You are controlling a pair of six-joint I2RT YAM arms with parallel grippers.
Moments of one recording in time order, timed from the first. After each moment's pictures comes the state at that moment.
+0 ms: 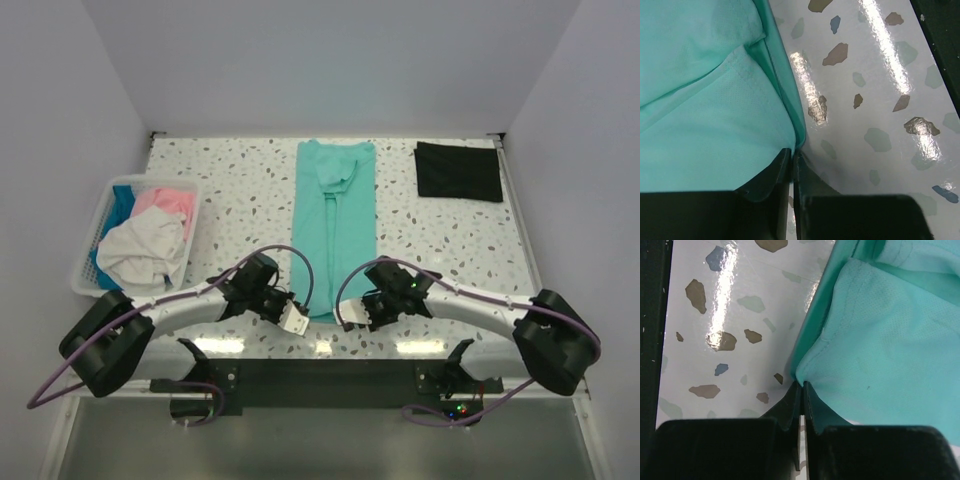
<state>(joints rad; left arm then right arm) -0.71 1.28 0.44 -0.15 0.60 1.17 0.83 1.29 0.58 -0.48 -0.34 -1.03</state>
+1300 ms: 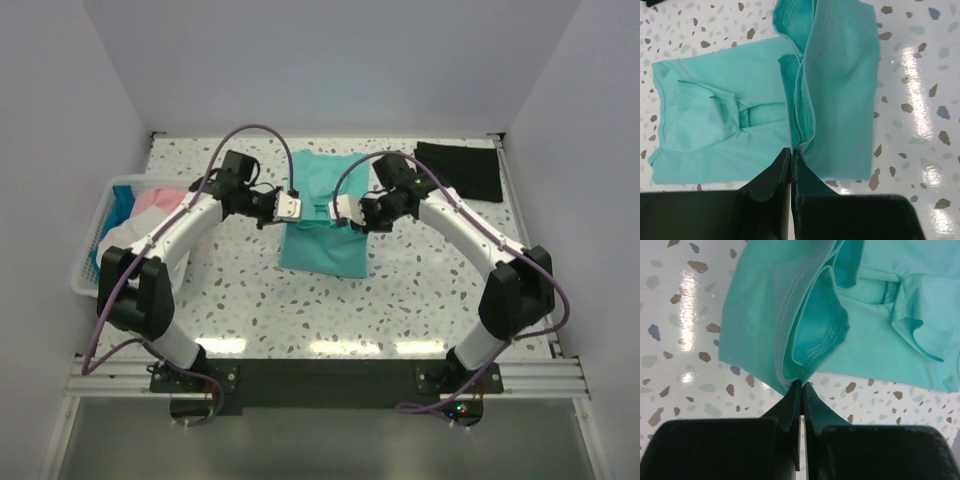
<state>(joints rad) -0.34 1.58 1.21 -0.63 0.84 1.21 0.50 1.60 1.37 -0.89 -0.43 -1.21</state>
